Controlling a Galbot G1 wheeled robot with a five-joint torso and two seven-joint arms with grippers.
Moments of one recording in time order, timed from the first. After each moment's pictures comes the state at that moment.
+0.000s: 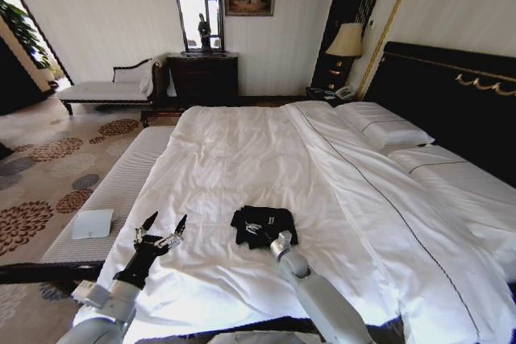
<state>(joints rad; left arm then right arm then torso) 1.96 -1.07 -0.76 -2.37 -0.66 -0.11 0.04 -0.99 1.32 -0.08 1.33 0.43 0.14 -0.04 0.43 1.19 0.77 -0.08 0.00</state>
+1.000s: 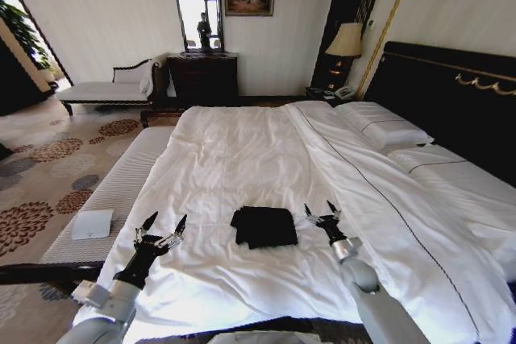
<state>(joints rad) 1.96 -1.07 -0.76 -2.37 -0.66 -0.11 0.04 -1.43 1.17 0.62 1.68 0.33 0.29 -0.12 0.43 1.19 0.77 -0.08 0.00</state>
